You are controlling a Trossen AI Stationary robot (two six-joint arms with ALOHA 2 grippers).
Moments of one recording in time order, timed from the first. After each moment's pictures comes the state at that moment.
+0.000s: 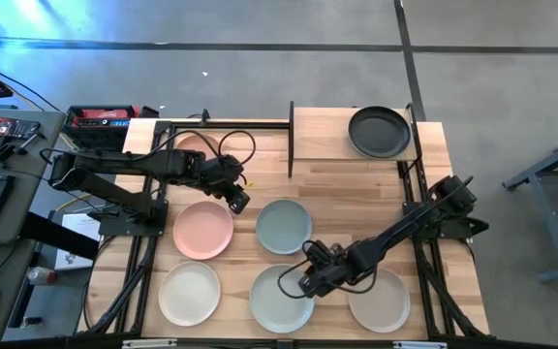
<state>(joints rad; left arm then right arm) 0.04 1.29 1.11 -0.81 -0.10 -0.73 0.55 1.84 1.15 -0.39 0.31 1.30</state>
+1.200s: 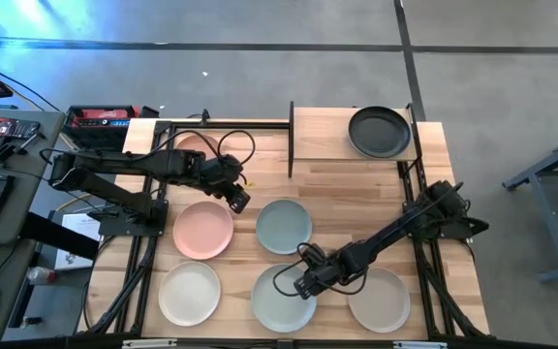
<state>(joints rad) 0.04 1.29 1.11 -0.81 -0.10 -0.76 0.52 1.92 1.15 -0.32 0.18 1.38</state>
